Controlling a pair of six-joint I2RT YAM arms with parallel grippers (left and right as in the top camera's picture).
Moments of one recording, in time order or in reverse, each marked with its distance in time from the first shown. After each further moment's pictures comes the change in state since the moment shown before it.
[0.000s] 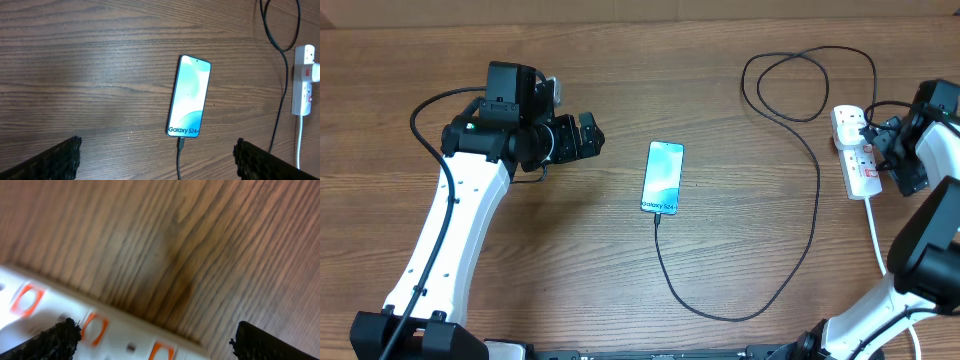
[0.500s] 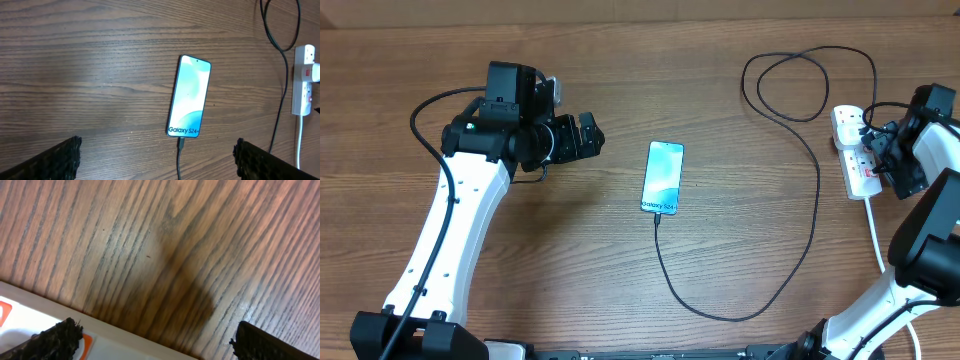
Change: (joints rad) left arm 0.000 0.000 0.000 0.000 0.000 0.000; right arm -0.005 0.041 0.001 0.005 -0.019 0.018
